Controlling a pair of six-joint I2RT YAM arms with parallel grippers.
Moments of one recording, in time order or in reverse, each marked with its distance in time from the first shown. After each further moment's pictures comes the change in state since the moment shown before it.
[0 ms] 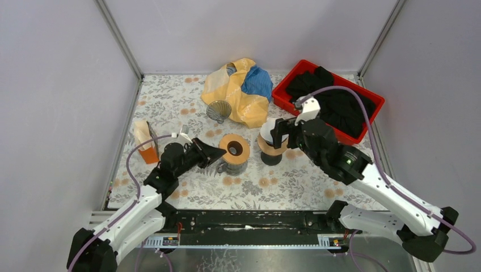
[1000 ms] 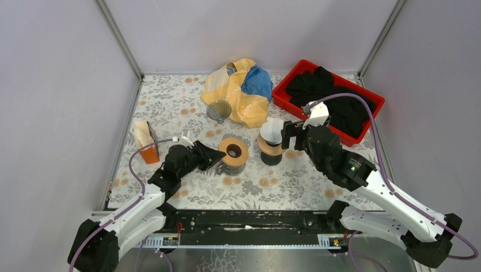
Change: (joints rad) left arm 0.000 0.087 -0.069 0.090 -0.050 -0.022; right arm 0.000 -0.108 -0.101 0.027 0.175 -0.046
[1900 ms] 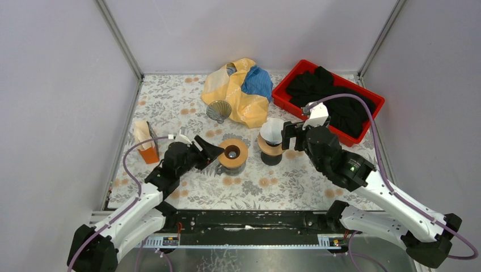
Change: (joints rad) left arm 0.000 -0.036 0.068 -0.185 -0.101 0.106; right arm 0.000 -0.001 -0.010 0.000 0.002 -0.002
